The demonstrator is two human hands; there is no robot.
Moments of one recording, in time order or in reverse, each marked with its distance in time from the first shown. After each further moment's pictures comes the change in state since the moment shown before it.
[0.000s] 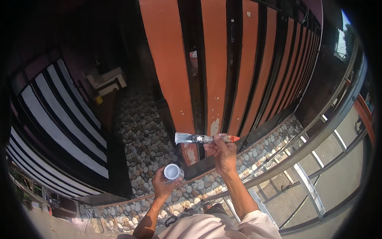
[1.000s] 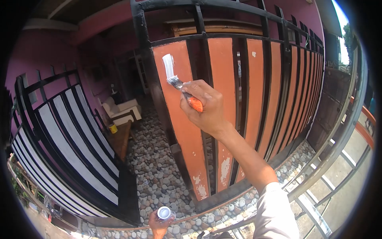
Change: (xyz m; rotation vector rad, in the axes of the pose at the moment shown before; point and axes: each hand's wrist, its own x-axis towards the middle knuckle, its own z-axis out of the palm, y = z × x) left_hand -0.038 -0.034 -0.050 -0.128 0.275 -0.028; right_hand 0.142 -0.111 0.196 -0.768 -0.496 -1.522
